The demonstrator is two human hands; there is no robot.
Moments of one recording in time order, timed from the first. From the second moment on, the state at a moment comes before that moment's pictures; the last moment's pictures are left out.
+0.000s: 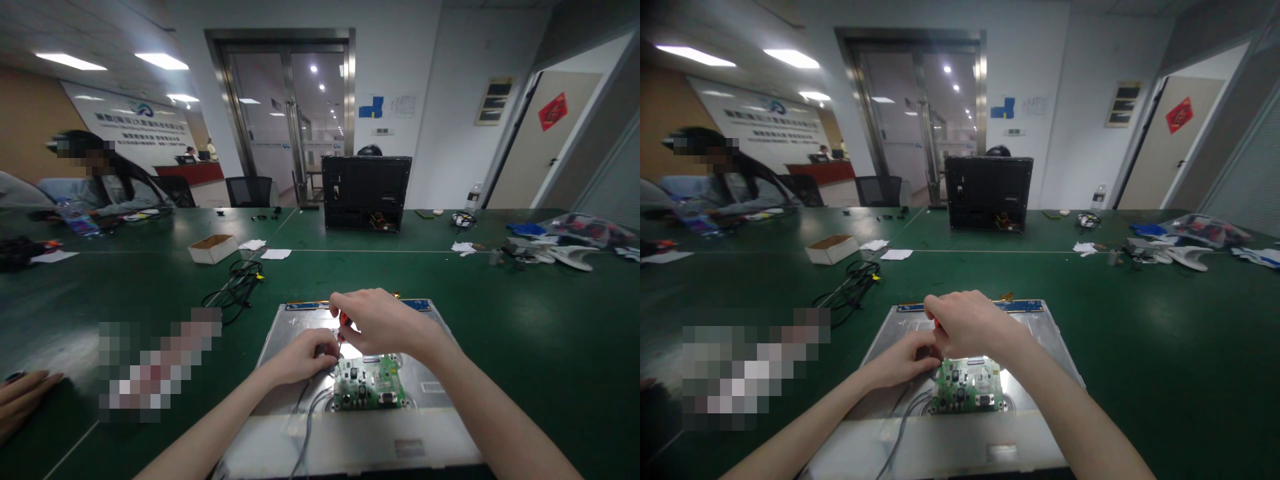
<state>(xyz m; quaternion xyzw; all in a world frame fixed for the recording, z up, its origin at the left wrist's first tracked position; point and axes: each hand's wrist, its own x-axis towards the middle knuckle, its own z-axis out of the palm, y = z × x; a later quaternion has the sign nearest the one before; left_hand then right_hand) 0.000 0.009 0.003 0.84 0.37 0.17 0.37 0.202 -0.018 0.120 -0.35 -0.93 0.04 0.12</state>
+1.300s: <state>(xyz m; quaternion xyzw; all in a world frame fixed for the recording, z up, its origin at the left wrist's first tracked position) 0.000 0.010 -0.002 0.84 0.36 0.17 0.38 0.203 -0.018 0.121 -0.34 -0.93 0.06 0.12</state>
